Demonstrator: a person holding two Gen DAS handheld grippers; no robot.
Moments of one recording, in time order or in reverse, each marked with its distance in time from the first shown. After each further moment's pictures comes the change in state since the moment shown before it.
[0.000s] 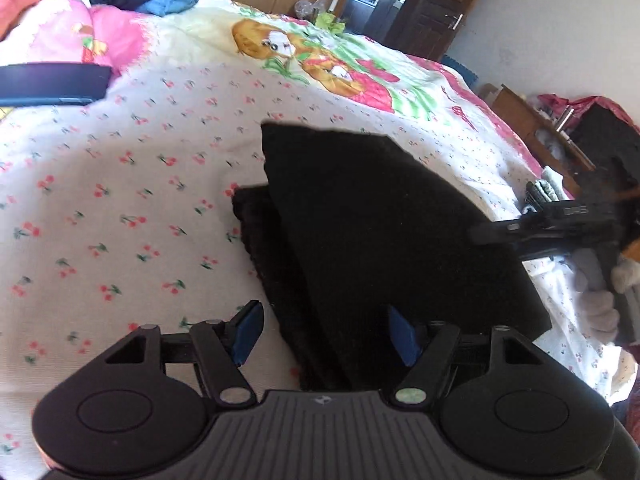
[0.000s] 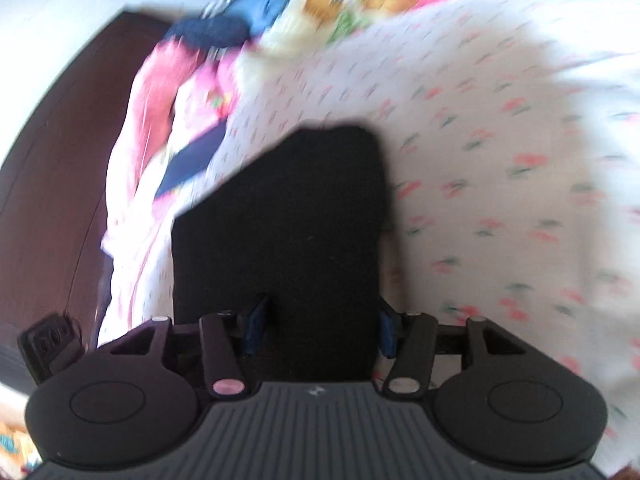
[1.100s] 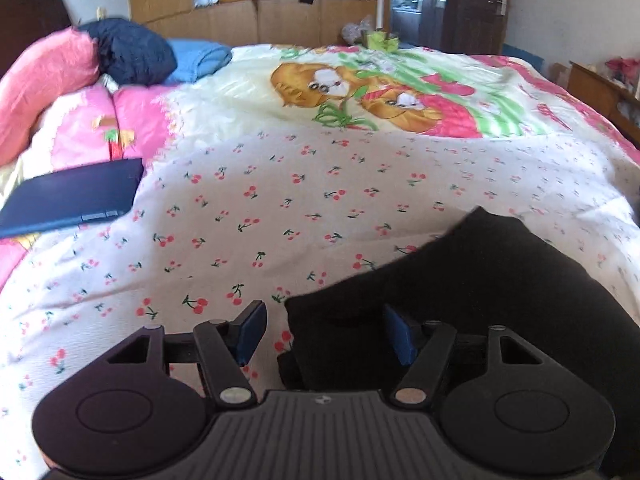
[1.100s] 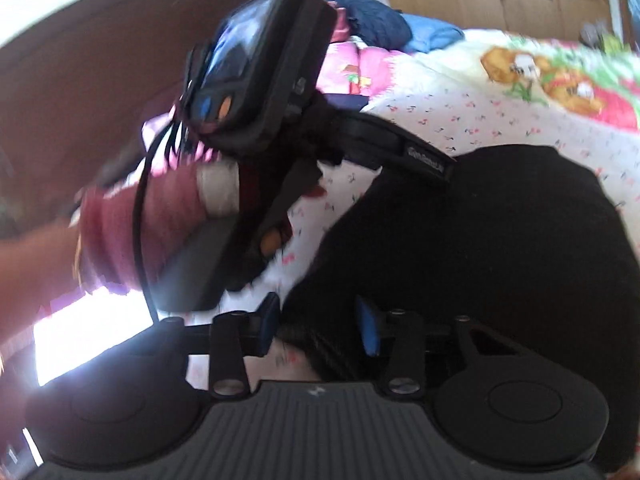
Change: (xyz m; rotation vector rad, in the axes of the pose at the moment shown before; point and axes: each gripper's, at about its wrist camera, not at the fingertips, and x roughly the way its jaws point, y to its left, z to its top) left arm 0.095 -0.013 0.078 0.131 -0.071 0.339; right arm 0.082 0.155 -0.102 -0.528 -0.071 -0.033
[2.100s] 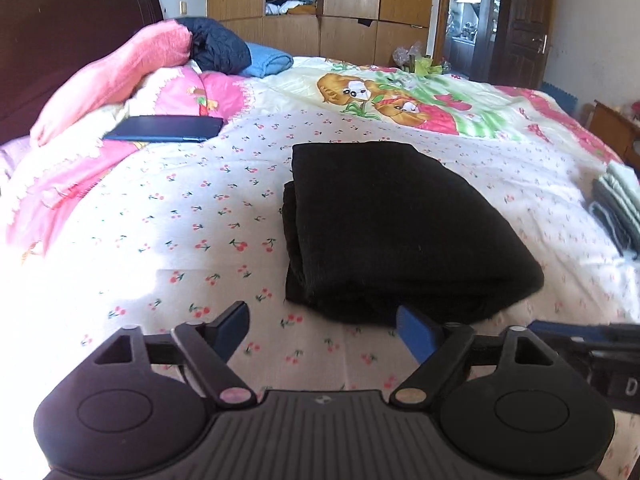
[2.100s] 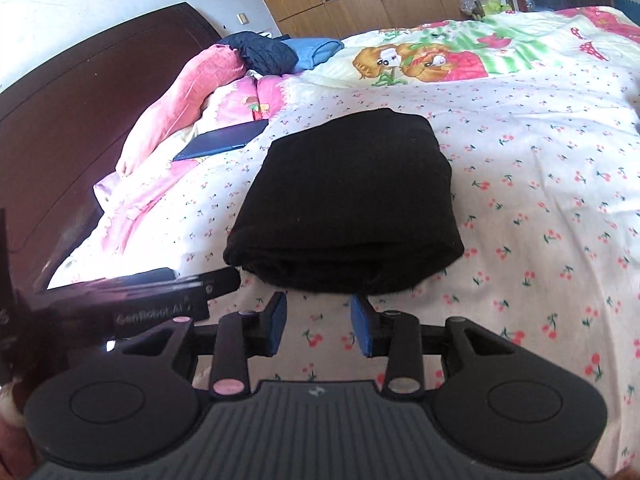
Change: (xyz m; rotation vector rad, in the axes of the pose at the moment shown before) left arm -0.192 -0.076 -0.144 -0.139 -0.067 0.137; right arm -0.141 -0.004 -0.077 0.241 -0.085 -0.198
